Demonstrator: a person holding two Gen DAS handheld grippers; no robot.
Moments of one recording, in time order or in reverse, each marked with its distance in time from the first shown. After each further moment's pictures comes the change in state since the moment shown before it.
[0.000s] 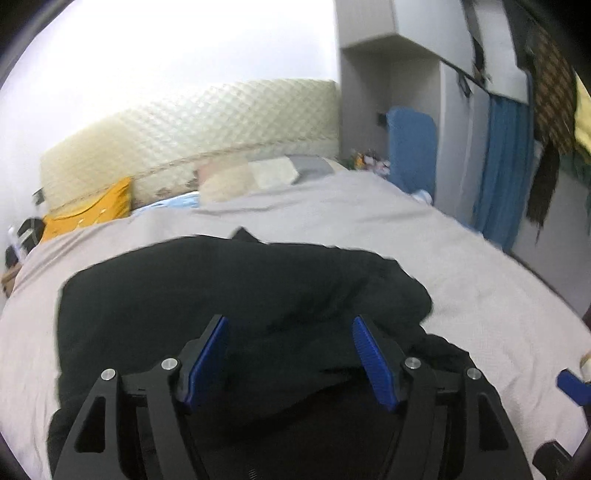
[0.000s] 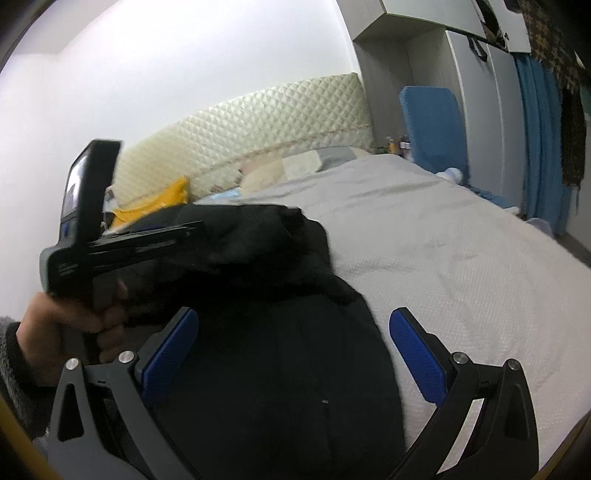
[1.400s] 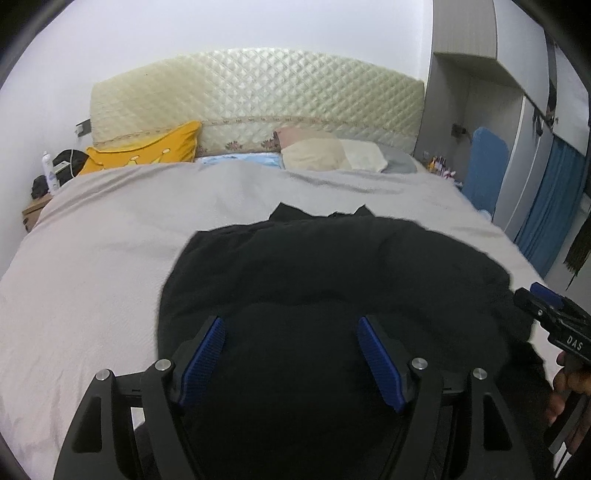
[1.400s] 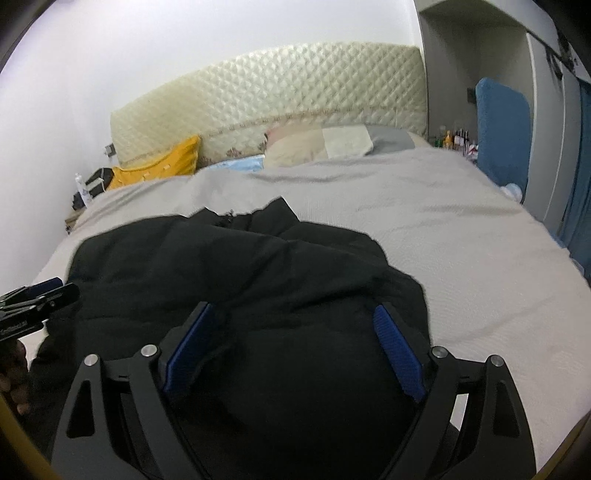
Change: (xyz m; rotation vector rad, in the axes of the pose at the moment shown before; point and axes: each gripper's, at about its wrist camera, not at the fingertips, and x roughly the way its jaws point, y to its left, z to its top) left arm 0.022 0.190 -0.018 -0.194 0.092 0.075; right arm 0.187 0.072 0.083 -0.161 0.144 0.013
